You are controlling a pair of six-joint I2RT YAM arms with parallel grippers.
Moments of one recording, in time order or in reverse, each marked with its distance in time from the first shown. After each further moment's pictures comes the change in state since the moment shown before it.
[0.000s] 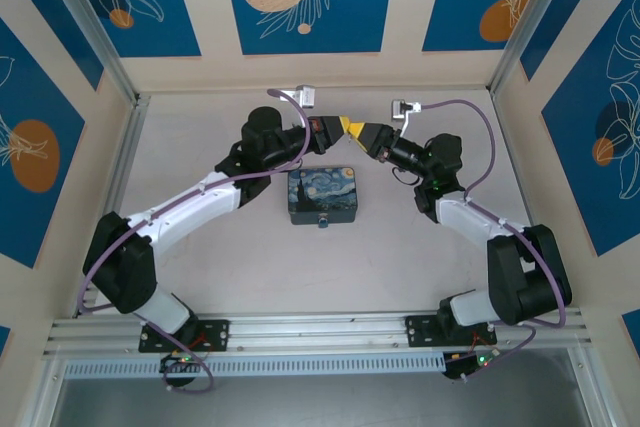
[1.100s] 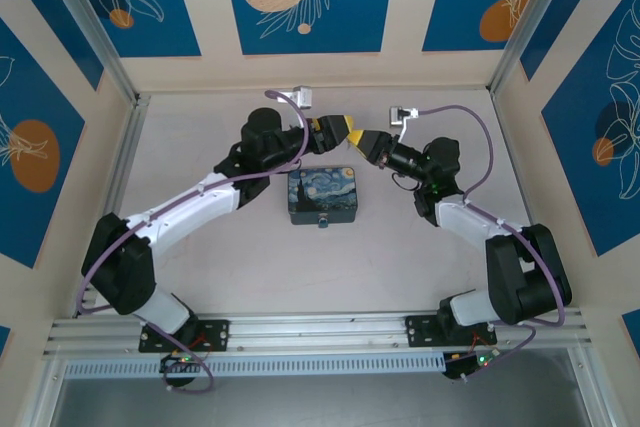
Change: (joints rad) left arm 0.001 -0.023 -0.021 -0.027 -0.042 -0.021; right arm -0.007 0.000 -0.042 -0.028 -0.013 -0.008
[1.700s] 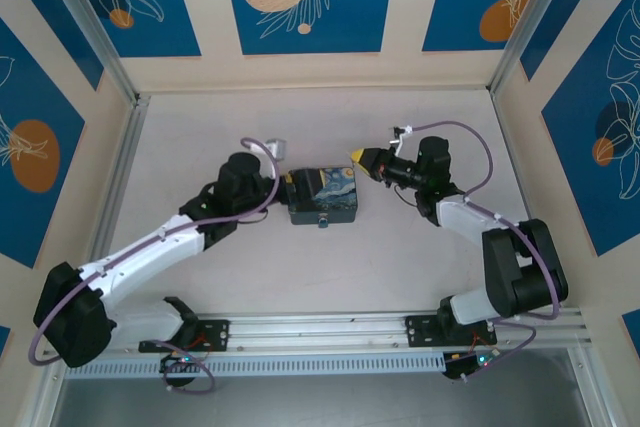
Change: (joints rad) left arm -0.064 -0.326 -0.439 -0.319 -0.106 0.060; right arm -0.030 0.077 -0.037 -0.387 0.037 -0.143
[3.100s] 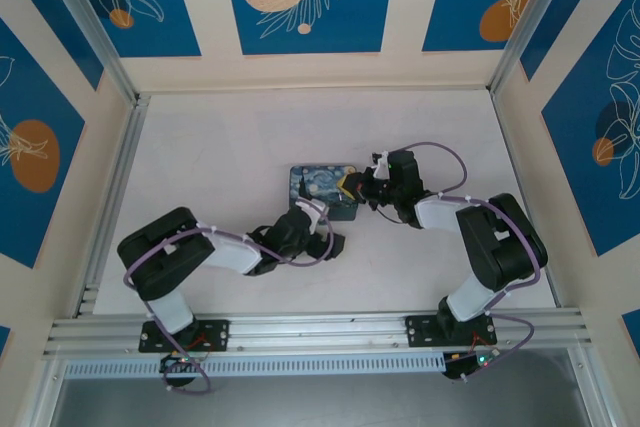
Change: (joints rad) left arm -0.186 0.534 -0.147 0.555 -0.233 0.270; right arm 0.127 0.137 0.006 -0.130 0.171 0.004
